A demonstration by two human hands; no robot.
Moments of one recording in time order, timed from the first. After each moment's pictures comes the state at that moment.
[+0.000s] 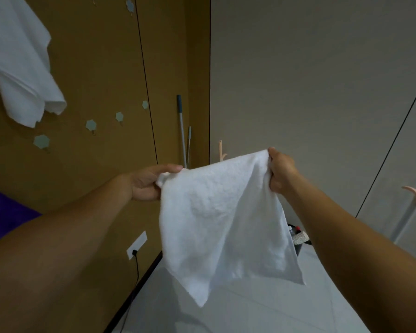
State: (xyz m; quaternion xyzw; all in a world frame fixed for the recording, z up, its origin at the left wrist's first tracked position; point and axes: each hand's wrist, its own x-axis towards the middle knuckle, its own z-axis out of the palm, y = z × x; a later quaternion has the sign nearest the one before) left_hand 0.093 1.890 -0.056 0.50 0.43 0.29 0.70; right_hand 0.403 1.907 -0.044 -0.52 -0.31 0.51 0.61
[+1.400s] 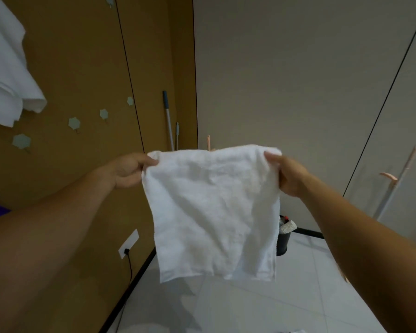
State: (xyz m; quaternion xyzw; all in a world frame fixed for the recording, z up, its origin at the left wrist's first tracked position) left_hand 0.080 1.905 -0.048 0.46 0.48 0.41 0.63; right_hand 0.457 1.871 -0.058 -0.54 -0.38 0.54 0.52
